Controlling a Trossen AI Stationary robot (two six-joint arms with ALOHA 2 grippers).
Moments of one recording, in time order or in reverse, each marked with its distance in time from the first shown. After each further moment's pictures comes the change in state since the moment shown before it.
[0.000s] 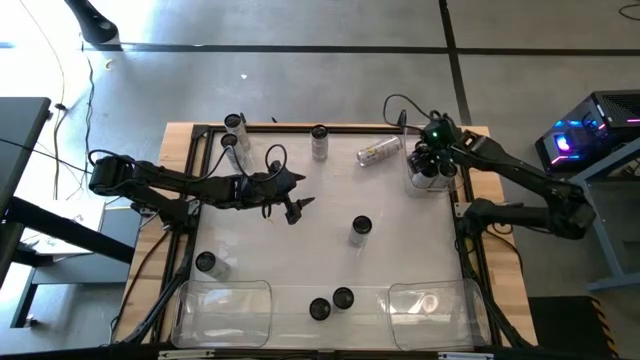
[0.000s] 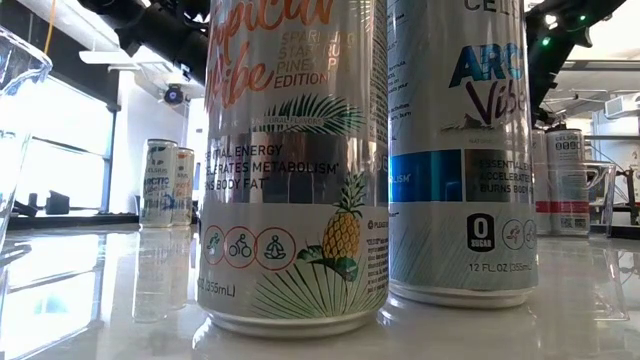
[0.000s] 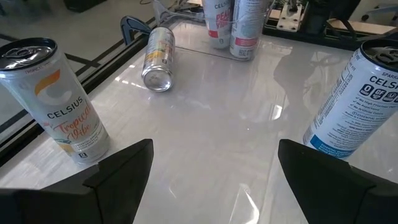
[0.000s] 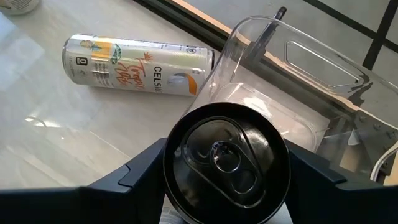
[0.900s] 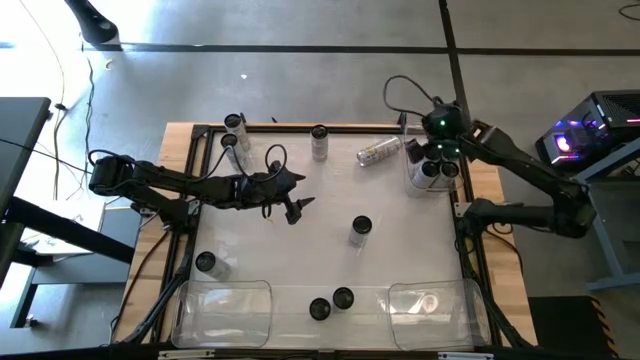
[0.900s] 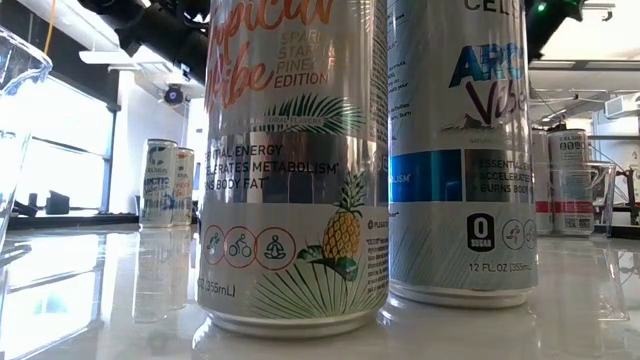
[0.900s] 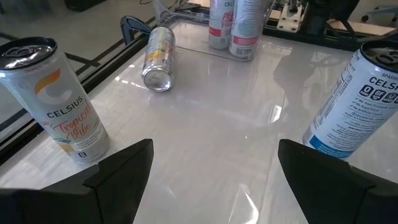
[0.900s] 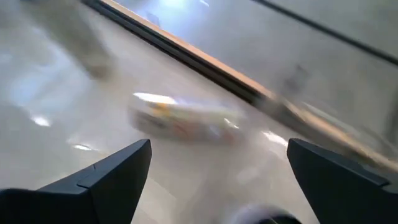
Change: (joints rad) left arm 0.000 0.000 0.000 0.000 -0.001 -0.009; right arm 0.052 -0.003 0.171 0.027 -0.096 -0.002
